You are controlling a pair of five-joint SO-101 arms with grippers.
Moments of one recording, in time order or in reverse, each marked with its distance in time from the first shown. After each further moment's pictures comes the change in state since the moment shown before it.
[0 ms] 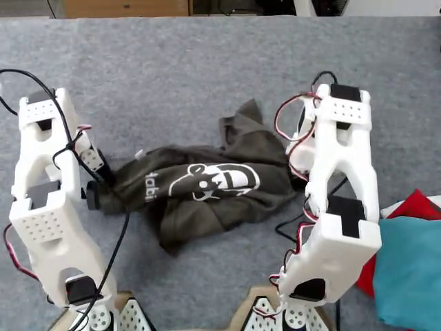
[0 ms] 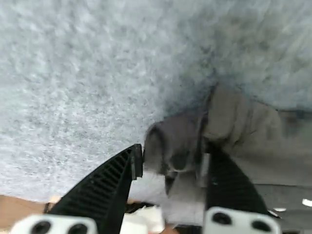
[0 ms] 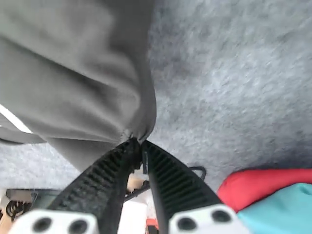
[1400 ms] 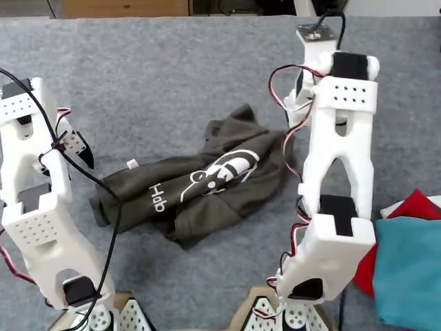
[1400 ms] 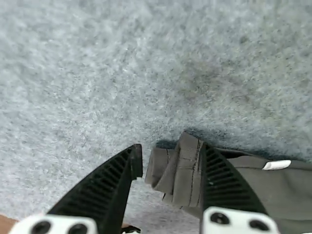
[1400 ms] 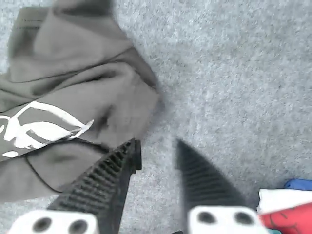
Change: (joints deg) left arm -4.1 -1.1 -12.0 0.2 7.7; right arm -5.5 0.0 -25.3 -0.2 0.0
